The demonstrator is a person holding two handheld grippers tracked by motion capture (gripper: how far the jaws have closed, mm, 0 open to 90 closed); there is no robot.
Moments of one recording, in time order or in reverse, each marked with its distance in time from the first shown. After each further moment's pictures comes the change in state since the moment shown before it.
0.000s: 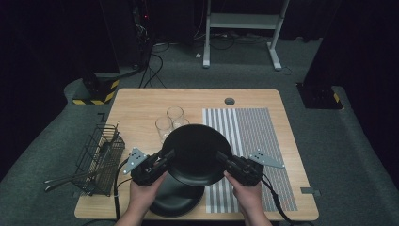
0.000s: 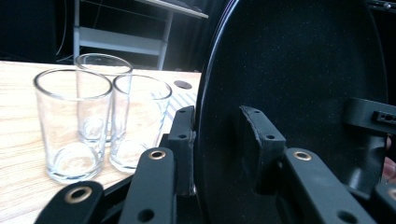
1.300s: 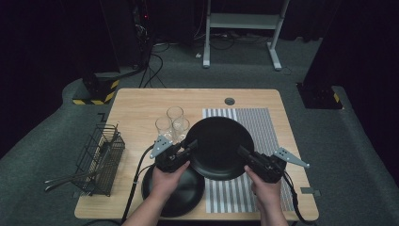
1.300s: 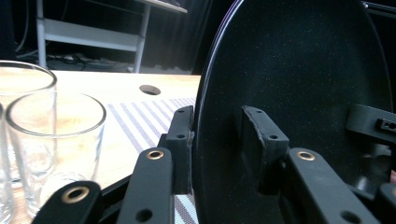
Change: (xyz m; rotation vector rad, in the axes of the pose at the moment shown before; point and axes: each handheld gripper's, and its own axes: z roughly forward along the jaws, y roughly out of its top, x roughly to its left) left arm -0.028 0.012 0.065 0.027 -0.083 -0.017; right arm -0.040 0.017 -0.039 -0.057 -0.056 0.046
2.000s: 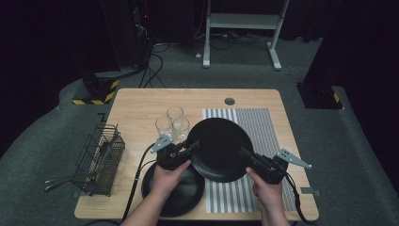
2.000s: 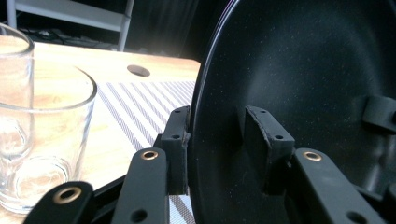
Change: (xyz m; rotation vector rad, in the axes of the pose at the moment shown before) left arm 0.018 -0.011 0.012 0.060 -0.065 -0.059; right arm -0.004 -0.002 -0.005 -0.002 0.045 0.027
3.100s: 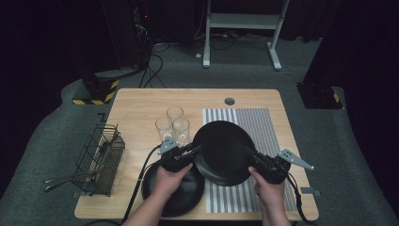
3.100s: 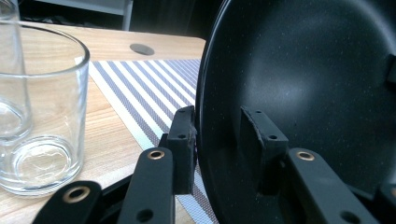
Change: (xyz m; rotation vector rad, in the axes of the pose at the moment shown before) left arm 0.000 -0.014 0.012 0.073 0.029 0.045; right arm -0.002 0.002 -0.004 -0.007 -0.088 -0.016
